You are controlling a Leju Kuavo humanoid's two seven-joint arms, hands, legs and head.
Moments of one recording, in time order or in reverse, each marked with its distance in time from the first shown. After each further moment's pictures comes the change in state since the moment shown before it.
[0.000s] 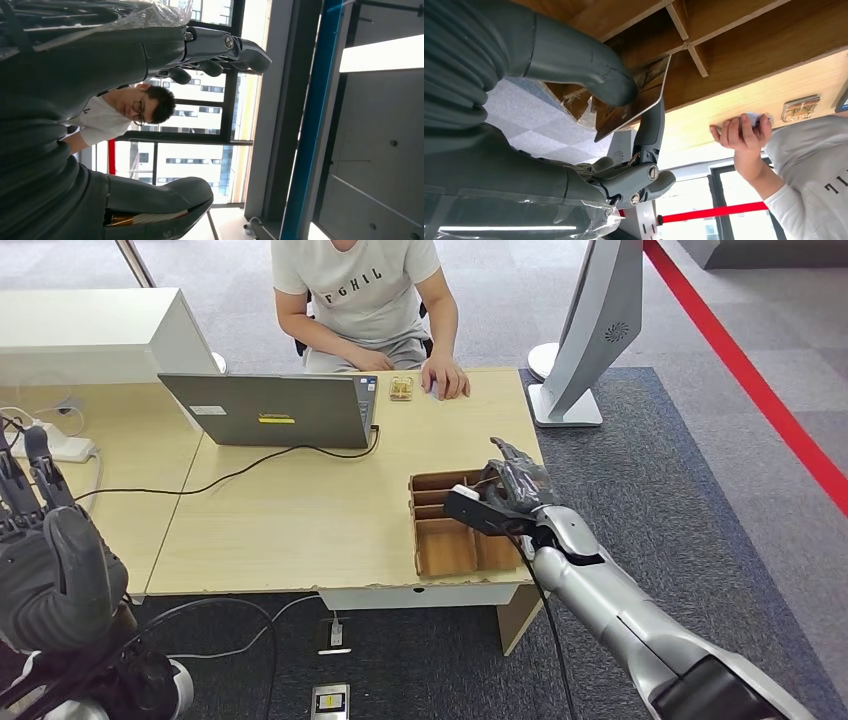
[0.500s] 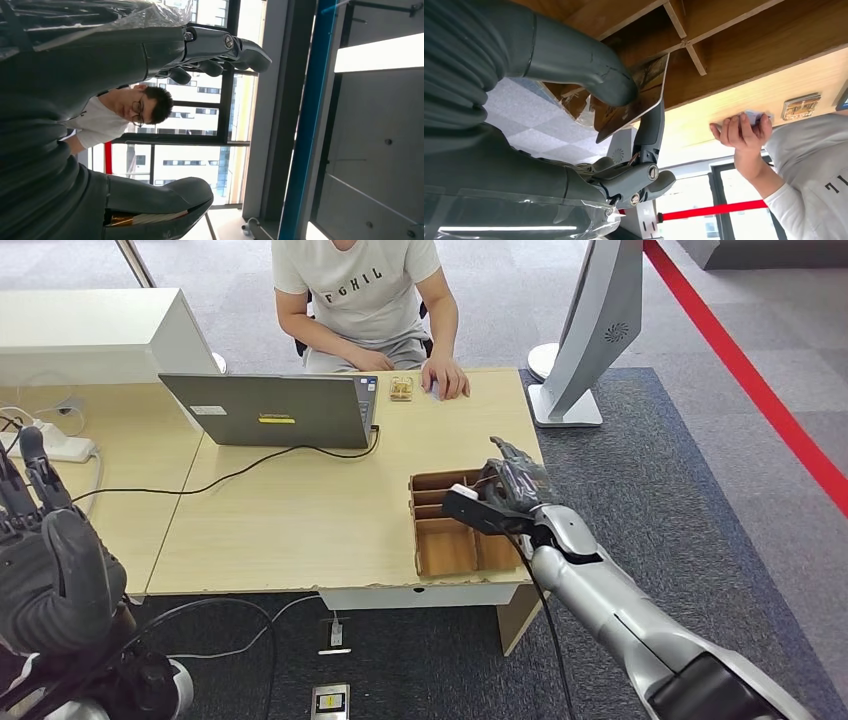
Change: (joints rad) left arm 0.001 0.000 0.000 0.000 -0.014 0.000 -0.008; right arm -0.010 0.016 0.000 0.031 0.008 -0.020 -0.009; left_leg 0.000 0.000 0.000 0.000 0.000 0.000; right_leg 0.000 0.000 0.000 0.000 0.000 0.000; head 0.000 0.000
